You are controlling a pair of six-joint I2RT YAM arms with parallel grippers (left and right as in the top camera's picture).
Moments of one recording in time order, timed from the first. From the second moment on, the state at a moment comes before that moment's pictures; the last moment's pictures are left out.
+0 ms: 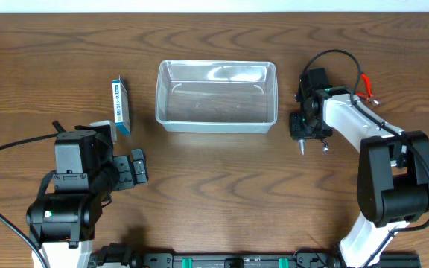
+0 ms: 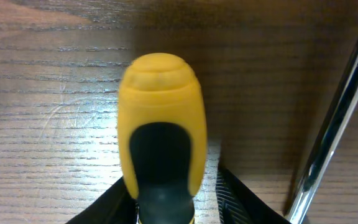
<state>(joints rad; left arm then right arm) 0.00 0.84 0.94 -1.07 0.07 -0.17 0.17 1.92 1.18 -0.73 0.01 0.18</state>
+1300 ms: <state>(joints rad) 0.00 0.84 0.94 -1.07 0.07 -0.17 0.19 1.89 1.66 -1.09 0.05 0.06</state>
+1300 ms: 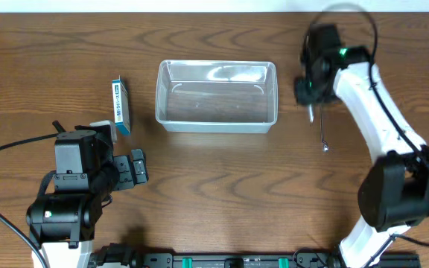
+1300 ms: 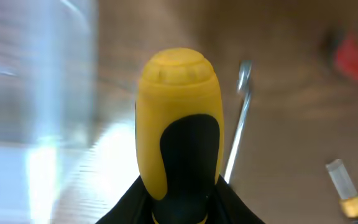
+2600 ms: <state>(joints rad) 0.00 0.84 0.94 -1.07 0.07 -0.17 0.51 2.27 1.82 -0.92 -0.25 -0.93</state>
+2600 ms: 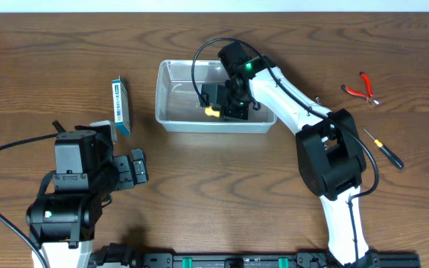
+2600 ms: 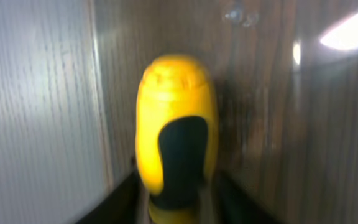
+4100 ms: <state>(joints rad) 0.00 0.84 0.94 -1.08 0.07 -0.17 0.03 2.00 1.57 -1.01 0.07 0.11</state>
